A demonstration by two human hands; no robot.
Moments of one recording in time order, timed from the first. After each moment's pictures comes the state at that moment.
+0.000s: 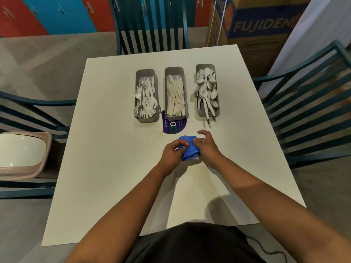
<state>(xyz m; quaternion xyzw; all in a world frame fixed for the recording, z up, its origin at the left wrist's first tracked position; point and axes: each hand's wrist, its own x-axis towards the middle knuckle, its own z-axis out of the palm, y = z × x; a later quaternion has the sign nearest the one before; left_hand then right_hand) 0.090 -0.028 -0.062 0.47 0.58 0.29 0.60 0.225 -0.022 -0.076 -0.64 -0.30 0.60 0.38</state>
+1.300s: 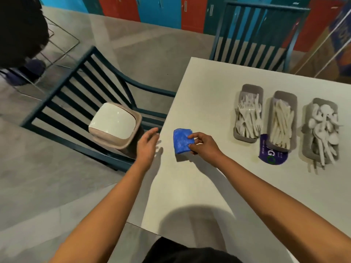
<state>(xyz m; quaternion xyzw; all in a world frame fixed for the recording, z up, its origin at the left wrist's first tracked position) -0.255 -0.015 -0.046 0.23 0.71 0.50 0.43 -0.073 0.040 -0.036 -0.53 -0.56 0.60 0.20</state>
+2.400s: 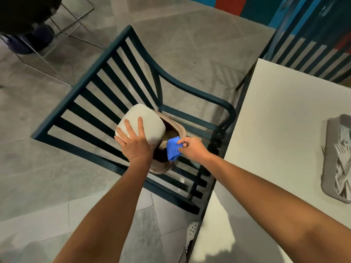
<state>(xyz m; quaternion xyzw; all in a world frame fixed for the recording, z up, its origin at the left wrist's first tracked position) -0.510 0.065 -0.142 0.39 0.92 -0.01 0.09 -0.354 0.142 -0.133 -0.52 -0.68 0.52 -0.02</state>
